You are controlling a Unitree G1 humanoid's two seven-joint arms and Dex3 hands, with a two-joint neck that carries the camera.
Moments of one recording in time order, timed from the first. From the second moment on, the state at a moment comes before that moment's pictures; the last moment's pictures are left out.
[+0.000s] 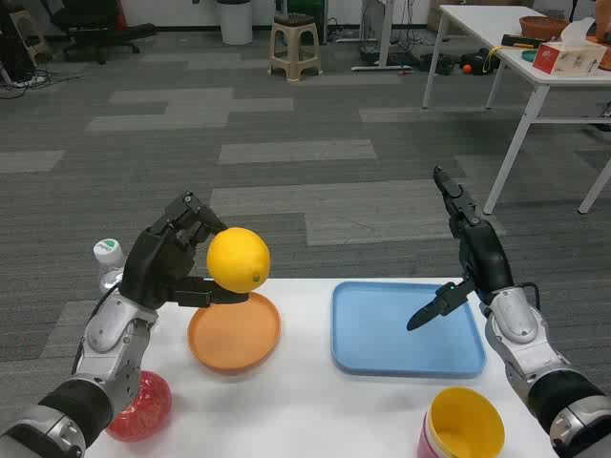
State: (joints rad) left arm -0.43 0.32 -0.35 0.82 -0.69 -0.97 -0.41; right arm -0.48 -0.49 0.42 0.87 0.40 -0.84 -0.08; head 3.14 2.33
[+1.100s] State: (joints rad) left arm -0.42 0.32 -0.36 0.95 -0.68 -0.94 -0.40; right arm -0.45 -0.47 0.38 0.86 0.40 -0.84 -0.08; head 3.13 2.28
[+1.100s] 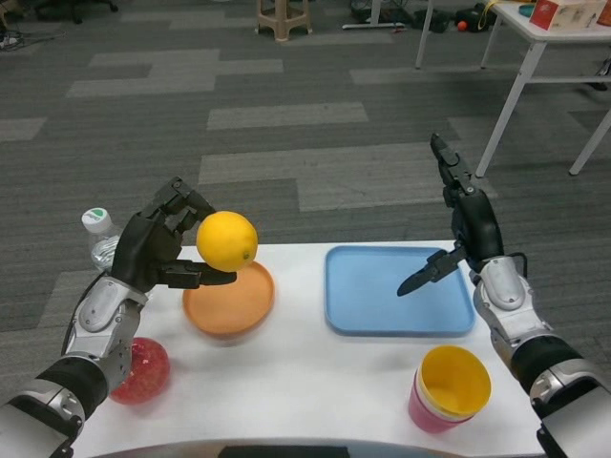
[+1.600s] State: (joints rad) left arm -0.46 0.23 -0.37 1.26 -0.61 -0.88 -0.36; right arm -0.44 -0.47 0.39 0.86 0.40 -0.84 -0.08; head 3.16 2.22
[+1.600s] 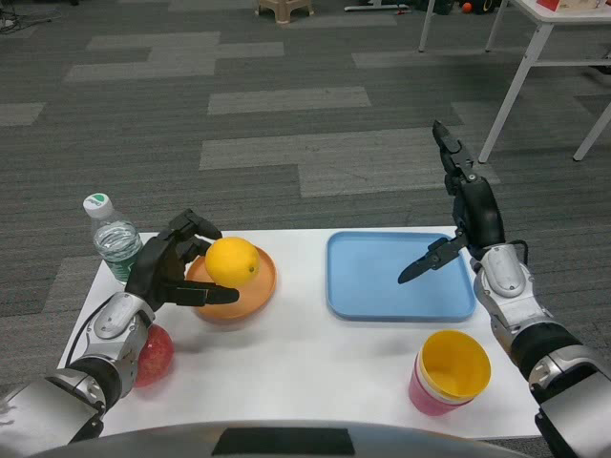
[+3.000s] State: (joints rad) left arm -0.49 0.20 -0.31 1.33 -0.53 -0.88 -0.29; right arm -0.44 -0.47 0.39 0.86 0.40 -0.84 -0.08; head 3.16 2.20
